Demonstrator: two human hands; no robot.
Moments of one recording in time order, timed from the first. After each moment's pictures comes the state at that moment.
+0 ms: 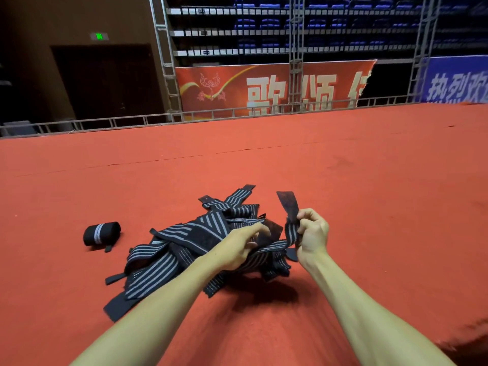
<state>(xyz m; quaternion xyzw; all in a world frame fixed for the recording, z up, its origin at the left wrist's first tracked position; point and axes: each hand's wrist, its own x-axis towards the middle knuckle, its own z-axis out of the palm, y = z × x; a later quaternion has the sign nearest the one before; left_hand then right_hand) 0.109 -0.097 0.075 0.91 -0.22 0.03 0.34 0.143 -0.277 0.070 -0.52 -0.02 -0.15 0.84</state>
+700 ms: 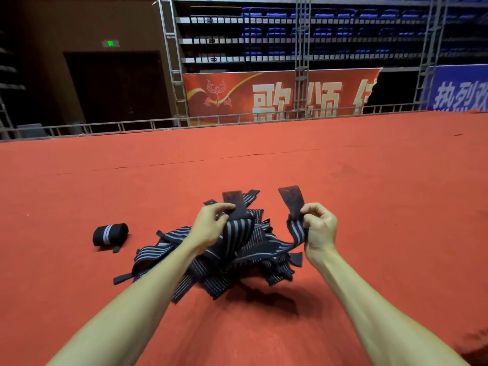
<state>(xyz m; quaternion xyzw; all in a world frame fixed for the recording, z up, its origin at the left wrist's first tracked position) 0.116 -0.048 0.109 0.89 -0.04 0.21 0.40 0.126 -0.277 0.101 -0.53 -0.04 -0.17 0.83</state>
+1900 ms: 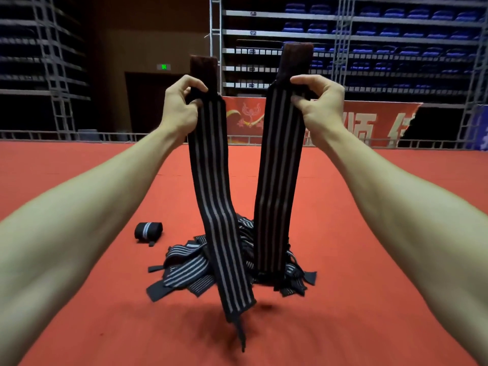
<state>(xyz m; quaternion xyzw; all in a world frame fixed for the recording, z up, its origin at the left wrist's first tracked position) 0.030 0.007 0.362 0.74 -0.09 0.51 0.43 0.099 -0.239 0.370 -0.61 -0.33 -0.32 0.64</state>
